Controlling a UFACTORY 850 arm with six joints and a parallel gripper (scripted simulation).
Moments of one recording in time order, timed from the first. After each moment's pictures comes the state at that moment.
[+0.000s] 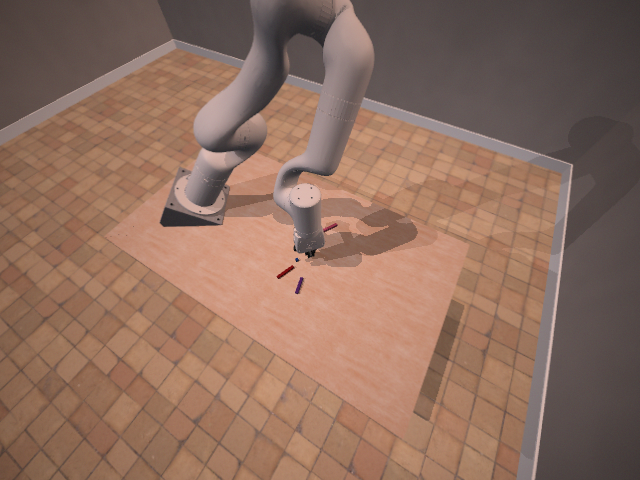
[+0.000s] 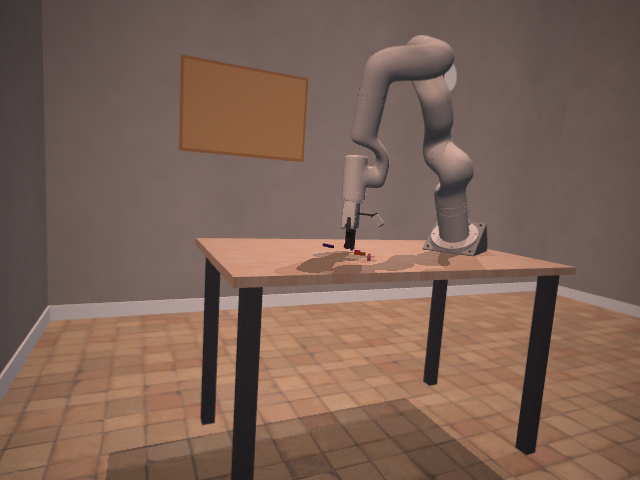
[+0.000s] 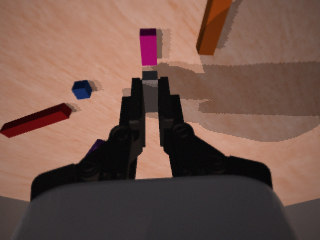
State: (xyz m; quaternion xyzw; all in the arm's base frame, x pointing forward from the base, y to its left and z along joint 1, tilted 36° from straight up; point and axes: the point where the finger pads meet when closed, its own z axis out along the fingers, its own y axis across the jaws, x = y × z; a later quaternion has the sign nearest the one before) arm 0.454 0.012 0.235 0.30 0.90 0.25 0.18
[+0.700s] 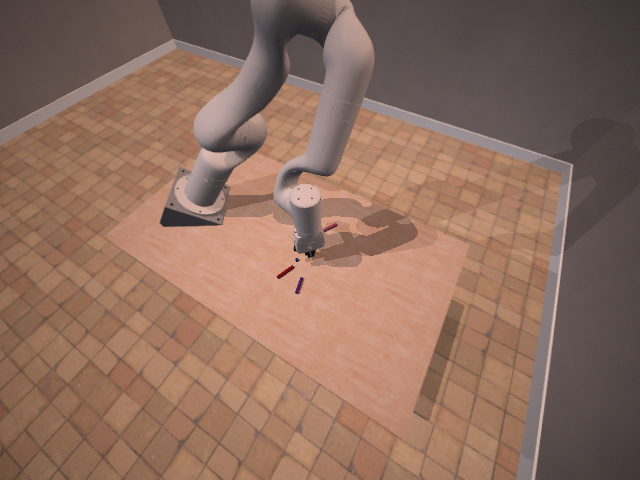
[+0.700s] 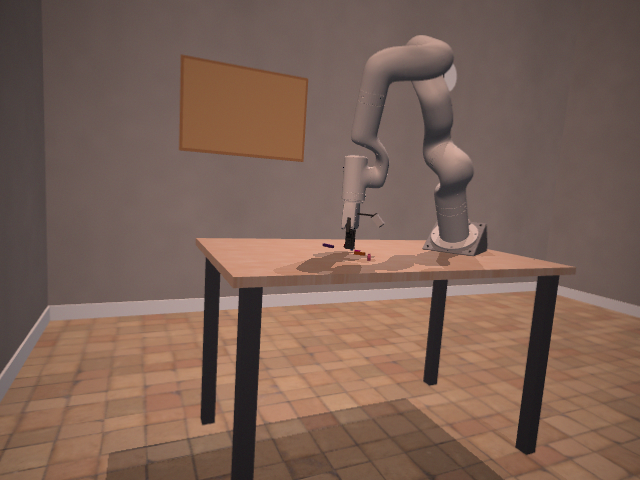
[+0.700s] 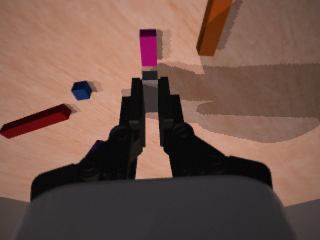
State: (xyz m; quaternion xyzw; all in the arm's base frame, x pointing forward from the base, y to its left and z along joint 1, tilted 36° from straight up) arm 0.454 0.012 0.234 0.30 0.90 0.25 0.18
